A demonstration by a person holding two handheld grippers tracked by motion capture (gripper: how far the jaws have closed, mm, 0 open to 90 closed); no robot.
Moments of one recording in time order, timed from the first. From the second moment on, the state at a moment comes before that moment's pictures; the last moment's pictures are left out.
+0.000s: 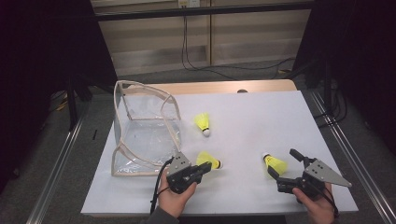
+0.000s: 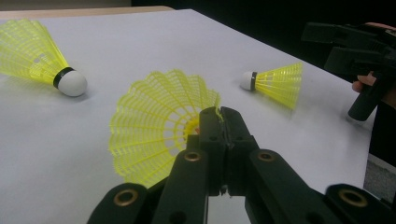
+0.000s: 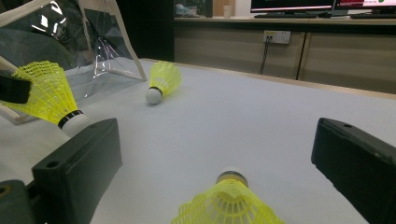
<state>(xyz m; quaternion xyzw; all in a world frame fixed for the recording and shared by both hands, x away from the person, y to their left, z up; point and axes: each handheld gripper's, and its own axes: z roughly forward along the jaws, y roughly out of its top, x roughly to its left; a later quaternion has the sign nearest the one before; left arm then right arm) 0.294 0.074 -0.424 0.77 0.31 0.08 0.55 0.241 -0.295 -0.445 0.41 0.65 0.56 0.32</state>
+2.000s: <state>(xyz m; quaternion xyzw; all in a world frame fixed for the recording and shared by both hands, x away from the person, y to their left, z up) 0.319 0.023 -0.425 0.75 0.35 0.08 0.56 0.240 -0.299 -0.444 0.41 0.64 0.56 0.33</state>
